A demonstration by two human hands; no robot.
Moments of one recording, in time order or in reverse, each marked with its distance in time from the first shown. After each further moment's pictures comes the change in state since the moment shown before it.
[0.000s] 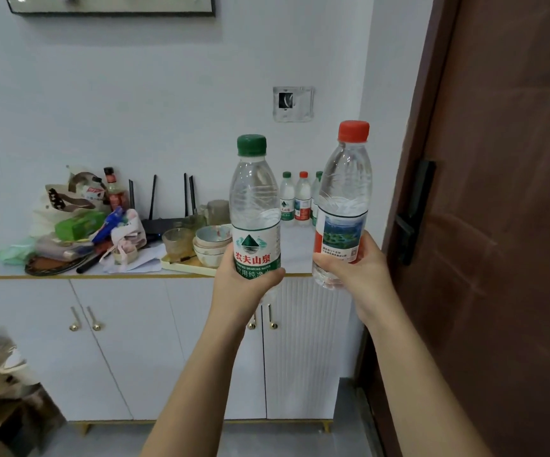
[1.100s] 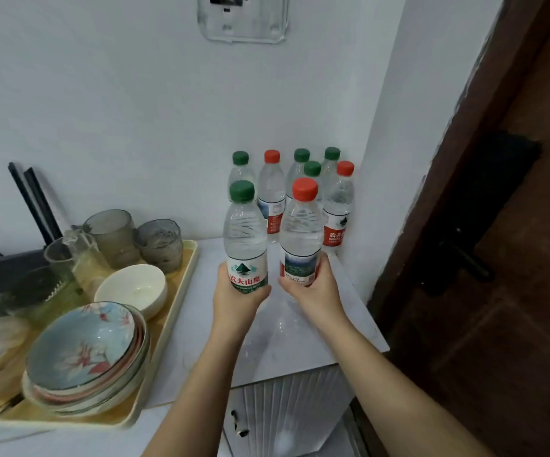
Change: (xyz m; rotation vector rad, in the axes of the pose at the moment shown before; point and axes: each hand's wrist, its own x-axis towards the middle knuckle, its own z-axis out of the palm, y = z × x) left_hand 0.375 -0.257 0.124 0.136 -0.096 -0.254; right_hand 0.342 0.279 0.035 -0.275 0.160 0.197
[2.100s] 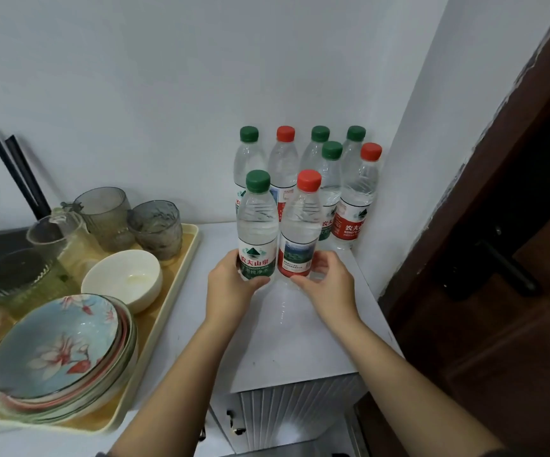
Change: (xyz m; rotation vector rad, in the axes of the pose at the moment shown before) left_hand 0.047 -0.033 0.006 0.353 0.019 0.105; right_hand 0.038 0.047 -0.004 -0.294 0.021 -0.021
